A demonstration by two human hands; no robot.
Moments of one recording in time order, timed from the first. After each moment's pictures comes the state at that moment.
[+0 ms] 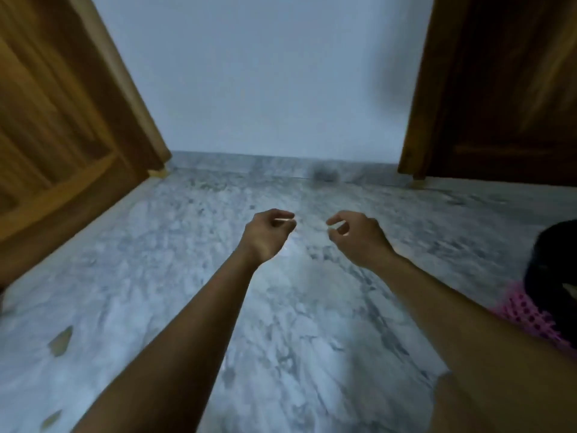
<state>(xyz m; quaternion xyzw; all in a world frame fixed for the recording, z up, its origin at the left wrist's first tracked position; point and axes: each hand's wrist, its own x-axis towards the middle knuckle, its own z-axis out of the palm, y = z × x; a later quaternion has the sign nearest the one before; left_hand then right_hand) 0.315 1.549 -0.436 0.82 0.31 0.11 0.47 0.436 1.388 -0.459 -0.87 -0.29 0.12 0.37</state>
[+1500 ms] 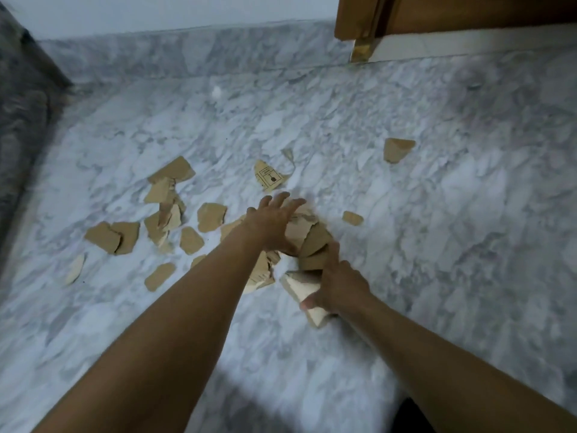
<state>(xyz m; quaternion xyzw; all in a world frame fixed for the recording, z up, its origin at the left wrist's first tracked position) -0.377 1.796 -0.748 0.68 0.68 -0.12 0.26 -0.190 1.745 -0.769 -0.61 -0.68 0.36 -0.19</state>
